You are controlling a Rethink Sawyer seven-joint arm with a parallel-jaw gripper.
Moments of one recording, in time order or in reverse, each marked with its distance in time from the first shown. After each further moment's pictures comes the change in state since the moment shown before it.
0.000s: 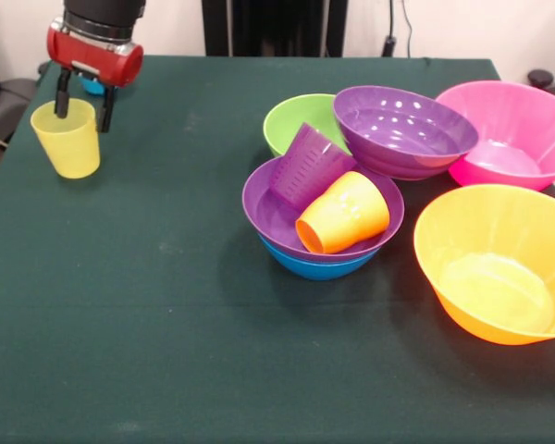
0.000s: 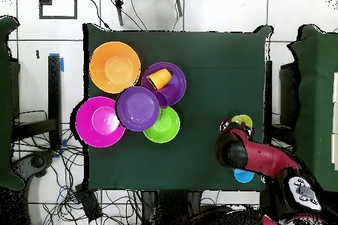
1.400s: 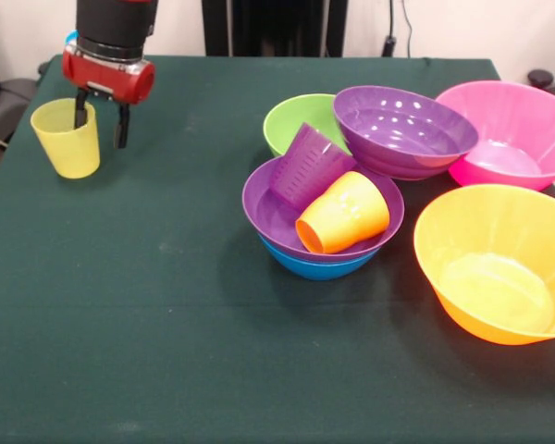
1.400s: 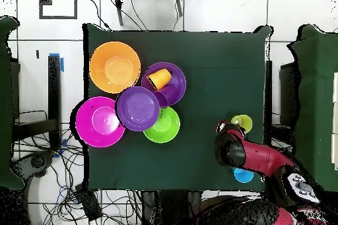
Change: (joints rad) arm -0.041 0.064 0.051 0.000 0.000 -0.006 0.000
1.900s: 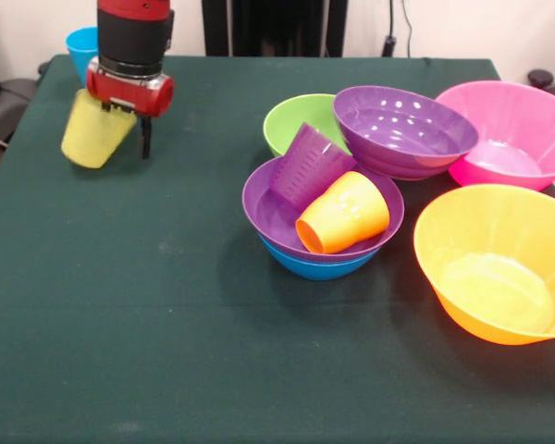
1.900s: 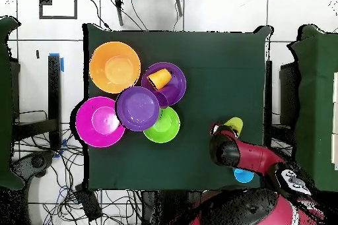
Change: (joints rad) arm -0.006 0.058 0.024 -0.001 0.000 -0.003 0.000
